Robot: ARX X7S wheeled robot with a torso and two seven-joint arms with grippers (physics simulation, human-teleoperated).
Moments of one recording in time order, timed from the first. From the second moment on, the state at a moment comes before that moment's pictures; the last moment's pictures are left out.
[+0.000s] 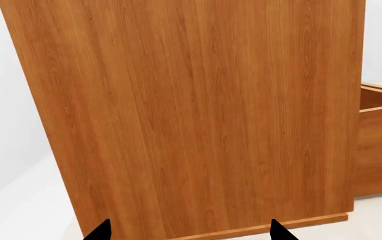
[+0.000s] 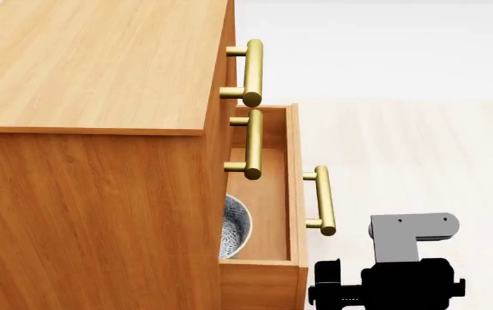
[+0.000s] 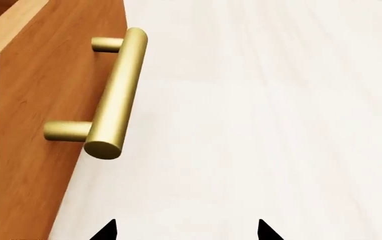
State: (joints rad) left arm 0.22 -0.48 0.52 0.29 -0.13 0.12 -0.58; right arm 0.60 0.20 -0.04 0.28 0.08 0.84 -0.08
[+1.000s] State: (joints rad) left arm 0.22 -0.49 0.52 0.29 -0.14 0.12 -0.58; right arm 0.60 0.15 -0.15 0.23 0.09 0.86 -0.08
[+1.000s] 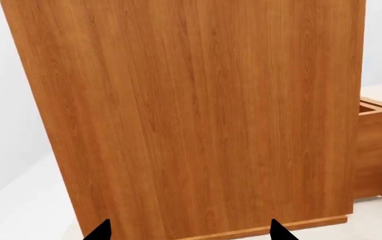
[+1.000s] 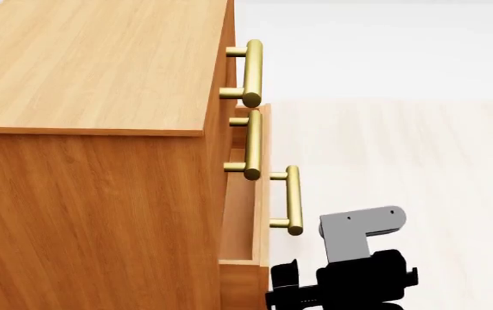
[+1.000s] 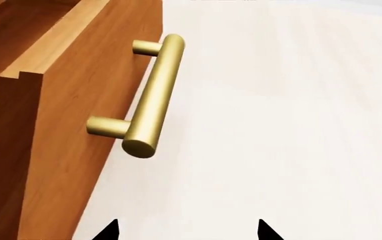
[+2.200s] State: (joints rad) left arm 0.22 -0.50 0.52 0.29 -0.15 0.13 -0.59; right arm 0.64 0.11 -0.32 0.22 0.11 0.86 -0.13
